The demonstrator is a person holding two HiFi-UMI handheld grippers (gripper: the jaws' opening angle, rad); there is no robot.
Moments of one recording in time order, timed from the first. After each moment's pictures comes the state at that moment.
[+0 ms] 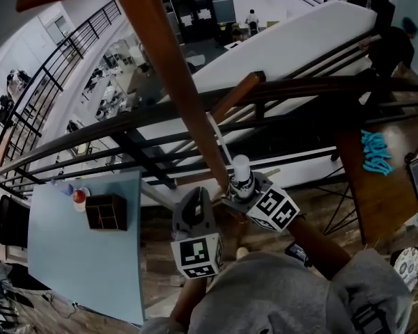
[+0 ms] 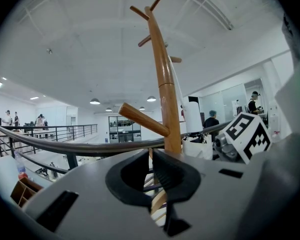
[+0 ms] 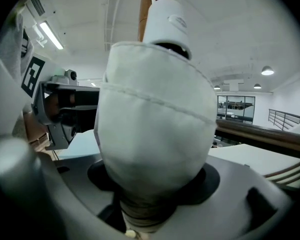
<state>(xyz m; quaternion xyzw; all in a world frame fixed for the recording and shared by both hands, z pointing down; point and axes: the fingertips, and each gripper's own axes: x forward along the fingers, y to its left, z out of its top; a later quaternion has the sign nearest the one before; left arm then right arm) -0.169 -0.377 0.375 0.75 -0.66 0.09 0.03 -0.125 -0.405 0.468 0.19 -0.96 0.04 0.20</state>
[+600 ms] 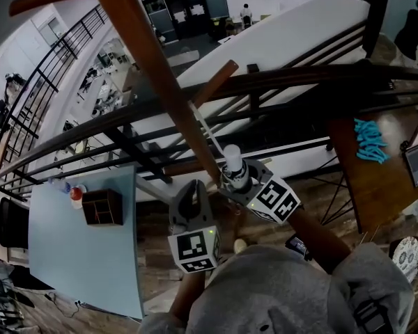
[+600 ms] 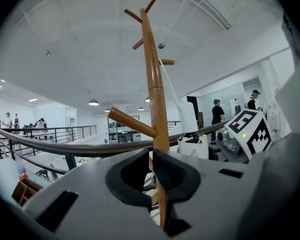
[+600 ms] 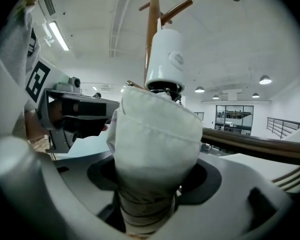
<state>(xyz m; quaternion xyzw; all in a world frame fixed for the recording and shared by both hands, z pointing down) -0.144 -0.361 0.375 0.75 -0.66 0.09 0.03 -0.098 -0.393 0.446 0.20 -0.97 0.01 0.16</state>
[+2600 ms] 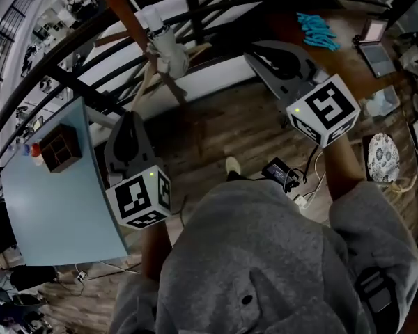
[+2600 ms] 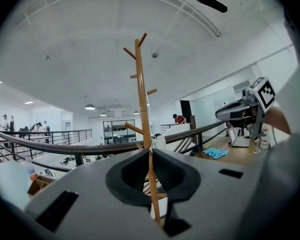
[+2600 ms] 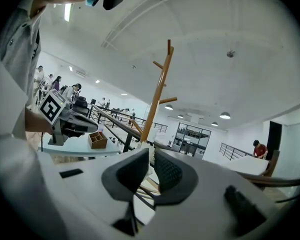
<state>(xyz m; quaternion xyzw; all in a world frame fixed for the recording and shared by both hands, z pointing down) -0.152 -0.189 0.367 0.77 -0.63 0.08 0.01 0.074 -0.229 0.330 0.41 -0.90 -0.11 0.14</state>
